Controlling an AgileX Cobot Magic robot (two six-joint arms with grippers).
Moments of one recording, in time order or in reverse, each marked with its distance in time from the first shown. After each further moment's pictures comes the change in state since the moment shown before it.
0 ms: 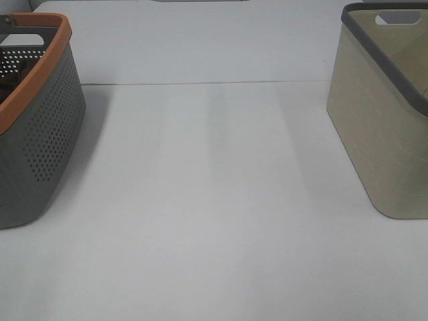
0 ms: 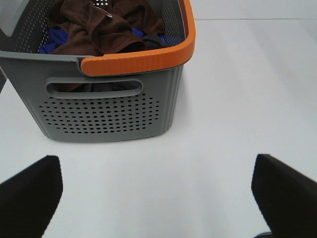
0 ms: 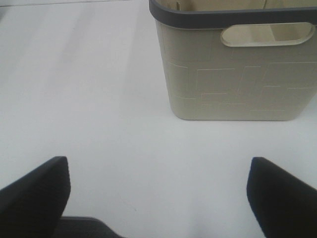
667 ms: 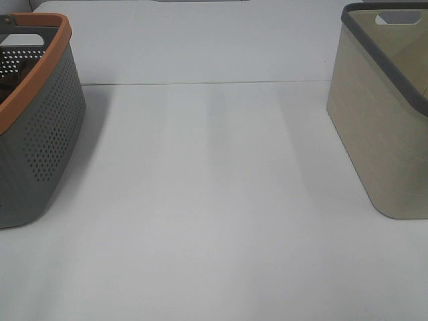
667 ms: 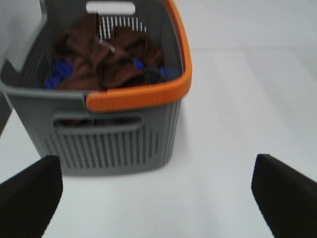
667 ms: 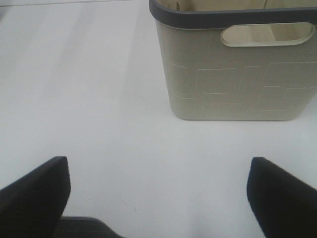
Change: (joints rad) left arm 0.000 0.014 -0.040 -0.001 -0.125 0.000; right arm 0.000 0.000 0.000 0.000 0.000 0.000
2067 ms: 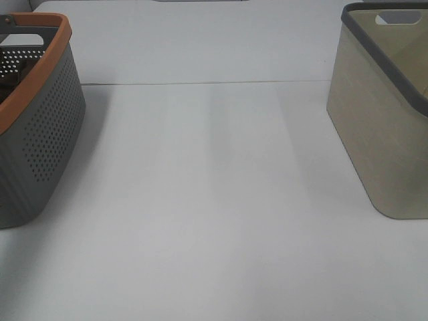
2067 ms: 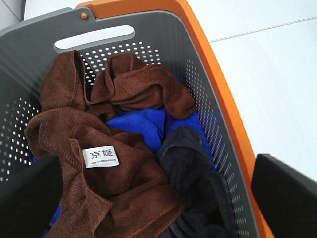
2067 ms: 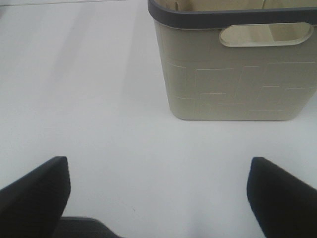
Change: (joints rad) left arm 0.000 1.426 -0.635 0.045 -0.379 0.184; right arm 0.000 0.000 0.000 -0.002 0.000 0.000
